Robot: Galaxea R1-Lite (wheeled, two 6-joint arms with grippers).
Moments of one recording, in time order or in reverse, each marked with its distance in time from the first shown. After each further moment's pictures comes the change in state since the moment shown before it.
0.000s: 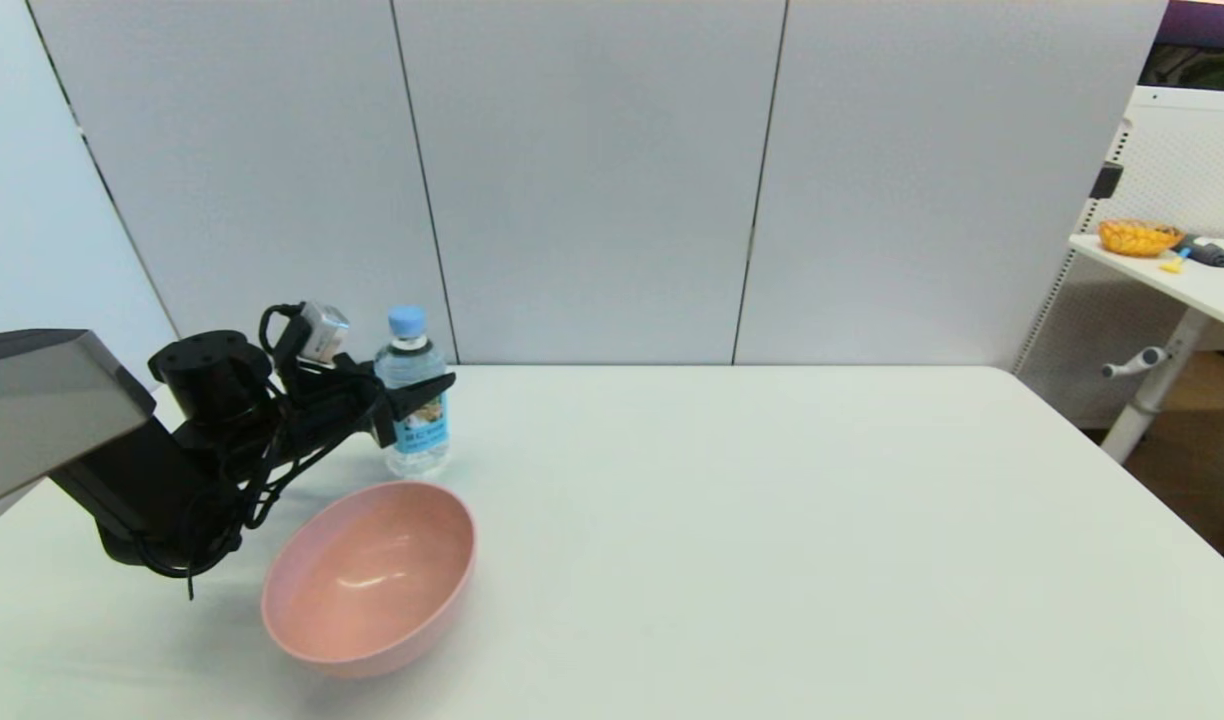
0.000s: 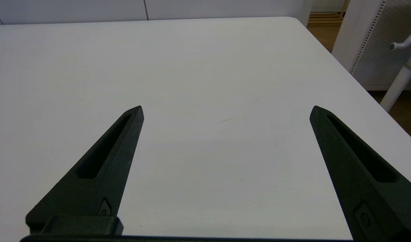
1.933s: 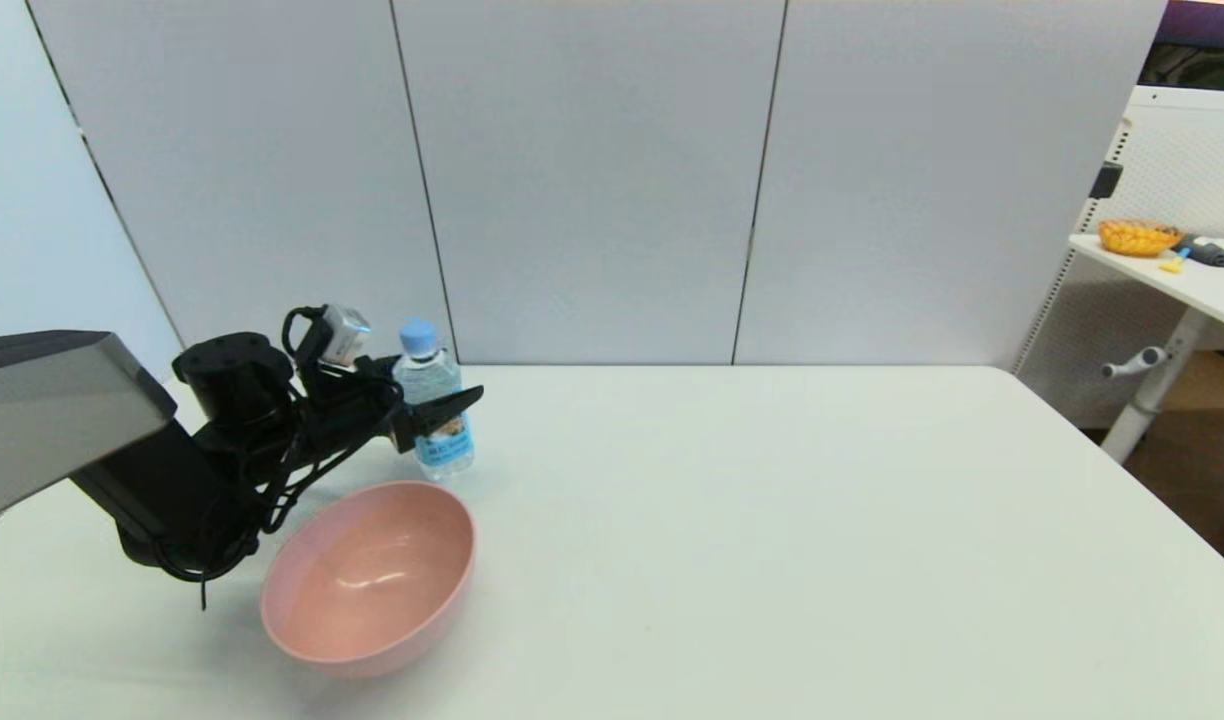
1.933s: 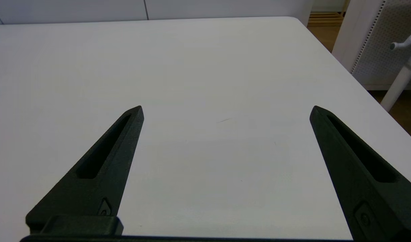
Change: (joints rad) left arm -0.037 -0.008 0.010 0.000 0.001 -0.008; right arm 0.000 0.000 0.000 0.001 0.000 0.000
